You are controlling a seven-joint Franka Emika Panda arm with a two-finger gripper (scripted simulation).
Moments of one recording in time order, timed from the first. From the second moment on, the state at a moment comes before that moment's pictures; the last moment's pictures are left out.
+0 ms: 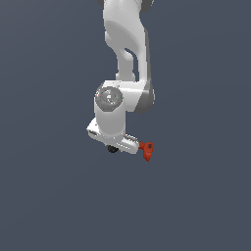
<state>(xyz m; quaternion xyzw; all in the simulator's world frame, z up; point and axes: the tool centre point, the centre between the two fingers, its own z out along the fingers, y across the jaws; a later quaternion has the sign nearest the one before) 0.032 -0.049 0.119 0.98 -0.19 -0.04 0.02</state>
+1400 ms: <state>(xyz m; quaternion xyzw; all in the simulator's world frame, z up) -0.003 -0.236 0.391 0.98 -0.19 -0.03 0.02</state>
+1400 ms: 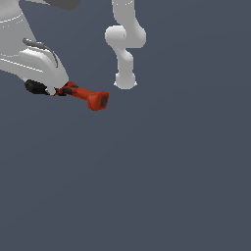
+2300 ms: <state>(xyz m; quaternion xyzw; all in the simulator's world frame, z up) -0.006 -0.278 0.451 0.98 -0.19 -0.04 0.02</state>
